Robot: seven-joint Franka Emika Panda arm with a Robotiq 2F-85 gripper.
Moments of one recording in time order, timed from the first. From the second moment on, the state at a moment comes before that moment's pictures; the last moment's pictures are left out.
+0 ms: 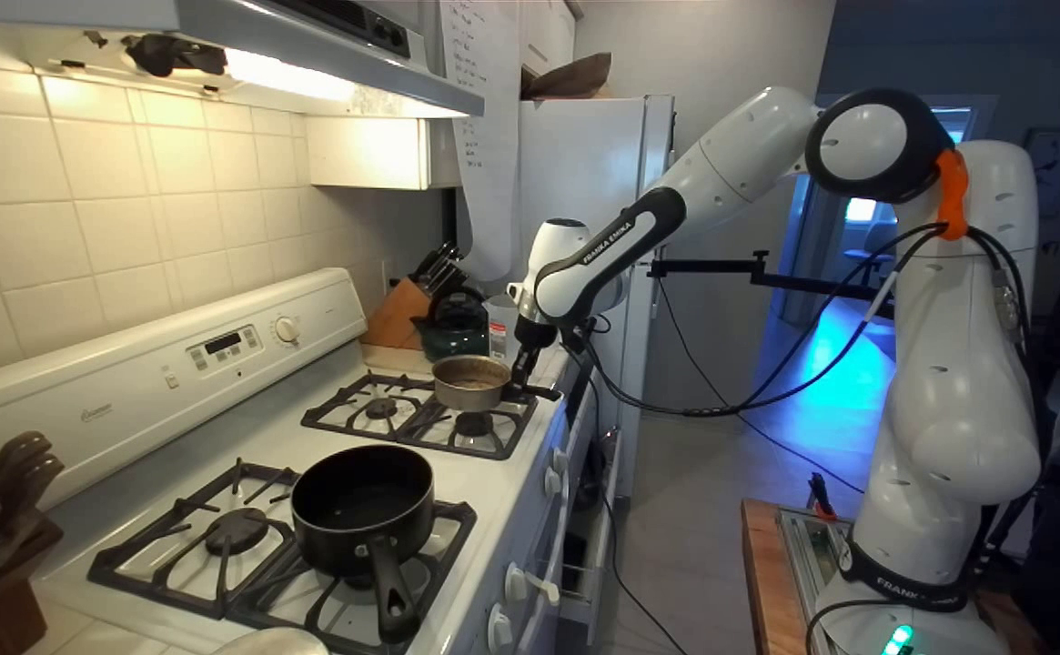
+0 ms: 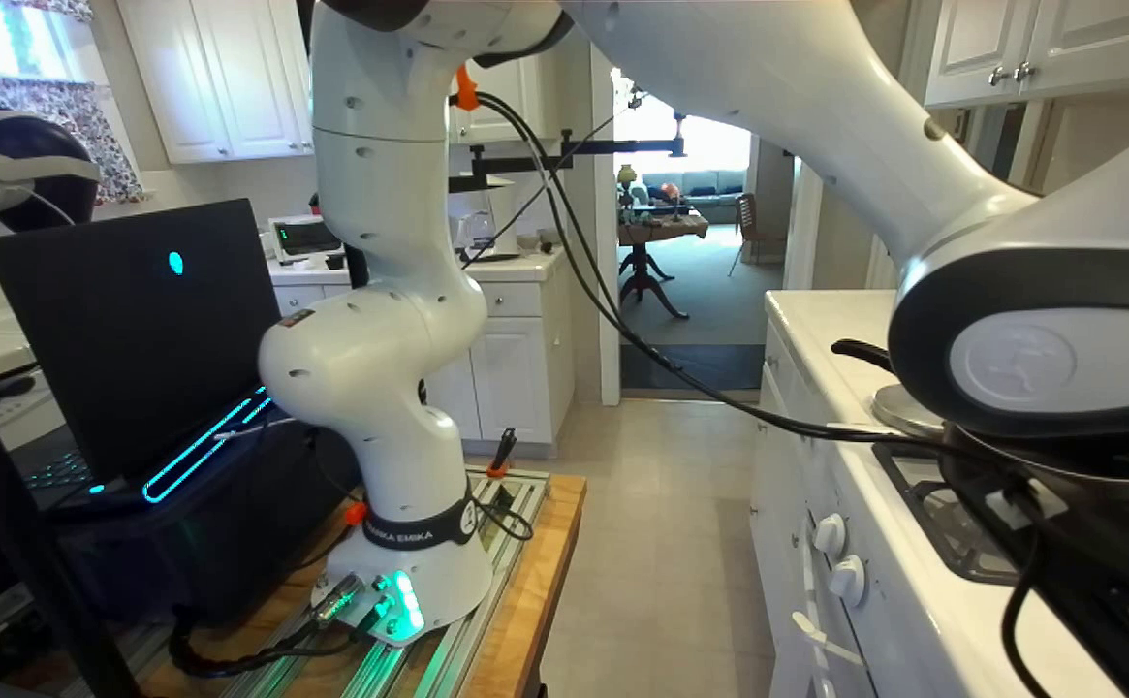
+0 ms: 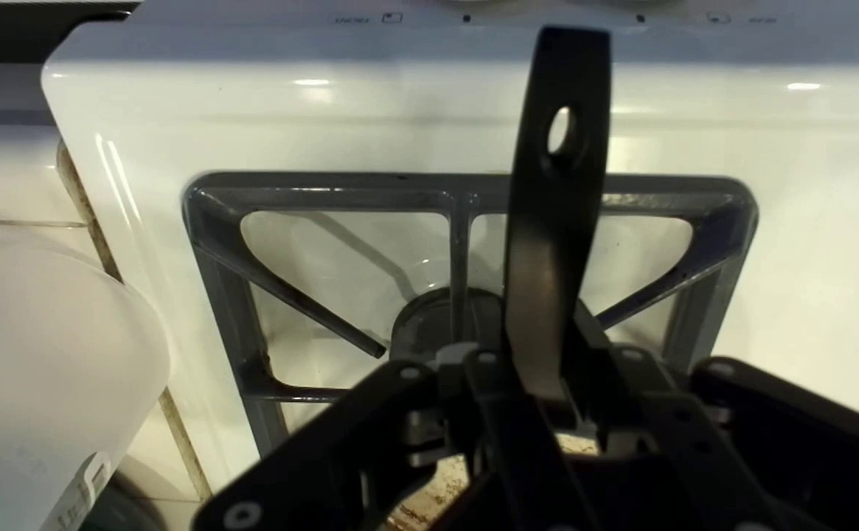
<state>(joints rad) -0.24 0.20 -0.10 -2.15 0.02 2.61 -0.39</state>
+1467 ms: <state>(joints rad) -0.26 0.29 -0.10 -2.08 0.02 2.59 -0.39</state>
